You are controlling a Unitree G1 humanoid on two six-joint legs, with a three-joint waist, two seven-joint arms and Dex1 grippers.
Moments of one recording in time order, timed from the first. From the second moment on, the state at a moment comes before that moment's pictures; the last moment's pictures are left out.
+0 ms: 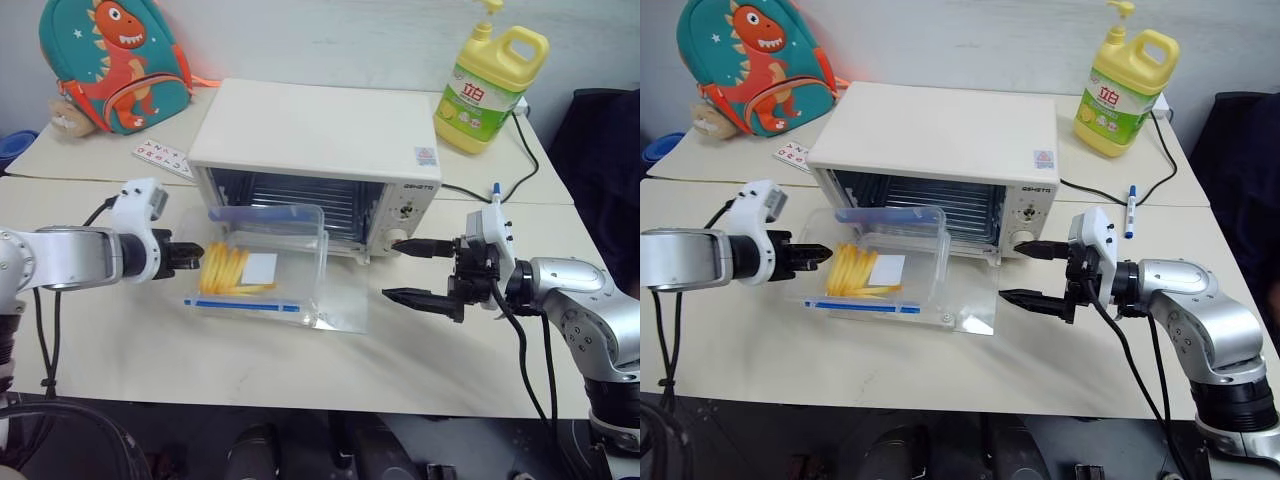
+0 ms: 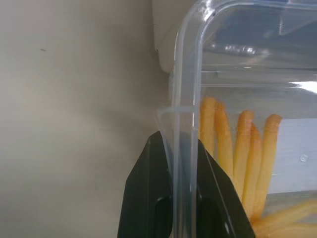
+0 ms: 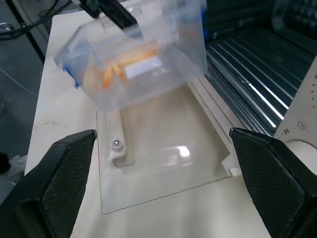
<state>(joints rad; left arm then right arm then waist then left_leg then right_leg) -0.70 1.07 -0.01 0.02 -1.69 1.32 0.54 -0.34 -0.73 -0.10 -0.36 0.65 0.65 1.04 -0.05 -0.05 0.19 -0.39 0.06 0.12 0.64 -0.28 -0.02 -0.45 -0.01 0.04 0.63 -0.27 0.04</state>
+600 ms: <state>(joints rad) -0.88 0.86 0.04 0.15 -1.57 1.44 0.59 -0.30 -0.73 -0.12 -0.39 0.67 0.63 0.96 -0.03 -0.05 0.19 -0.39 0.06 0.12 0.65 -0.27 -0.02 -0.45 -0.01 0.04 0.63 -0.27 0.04</state>
